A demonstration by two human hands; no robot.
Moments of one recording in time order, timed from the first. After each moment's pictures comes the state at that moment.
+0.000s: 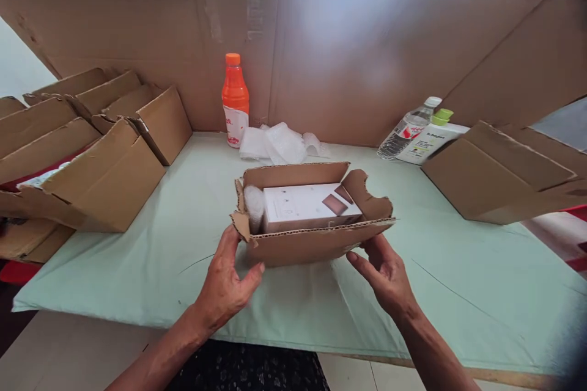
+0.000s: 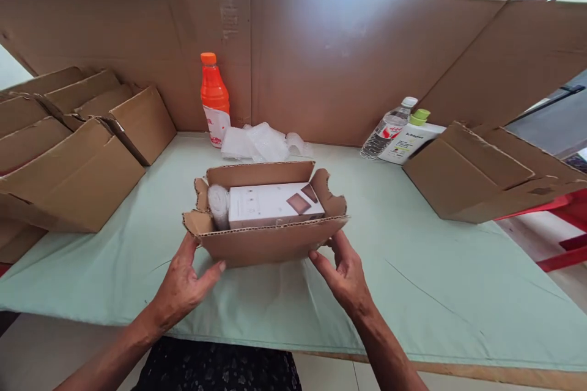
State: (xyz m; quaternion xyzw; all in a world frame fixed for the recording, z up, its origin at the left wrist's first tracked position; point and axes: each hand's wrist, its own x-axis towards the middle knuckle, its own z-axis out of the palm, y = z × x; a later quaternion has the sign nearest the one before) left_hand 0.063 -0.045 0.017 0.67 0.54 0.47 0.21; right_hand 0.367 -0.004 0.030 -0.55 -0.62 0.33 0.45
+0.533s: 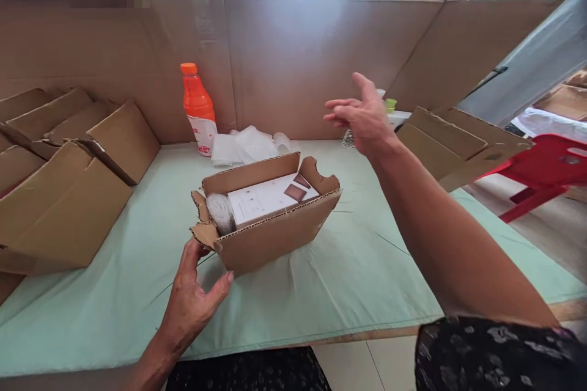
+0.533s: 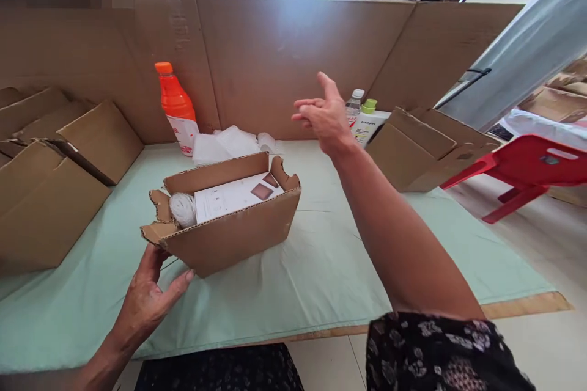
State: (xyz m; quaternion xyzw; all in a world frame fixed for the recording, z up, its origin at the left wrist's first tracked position) left_hand 0.046 -0.047 0.014 0.63 0.59 0.43 0.26; right_hand 0.364 0.161 0.194 -0.54 -0.63 0.25 0.50
